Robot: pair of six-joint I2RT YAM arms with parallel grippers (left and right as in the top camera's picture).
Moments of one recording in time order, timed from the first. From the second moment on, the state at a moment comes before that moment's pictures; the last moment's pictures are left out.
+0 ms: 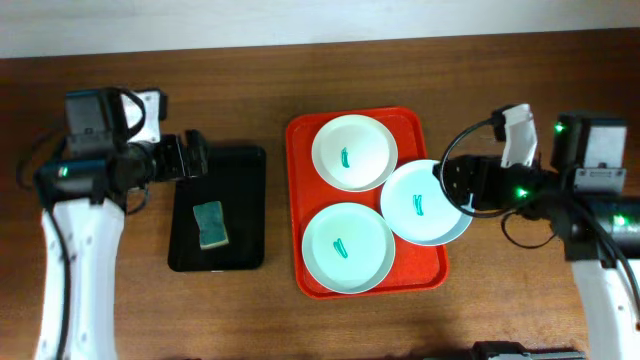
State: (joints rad) left arm 0.09 1.46 1.42 -1.00 0.20 -0.10; right arm -0.07 1.15 1.33 -1.11 -0.57 0.10
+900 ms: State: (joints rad) left arm -0.06 2.08 1.46 -1.13 0.01 -0.30; right arm 0.18 1.37 1.12 -1.11 -0.33 0.33
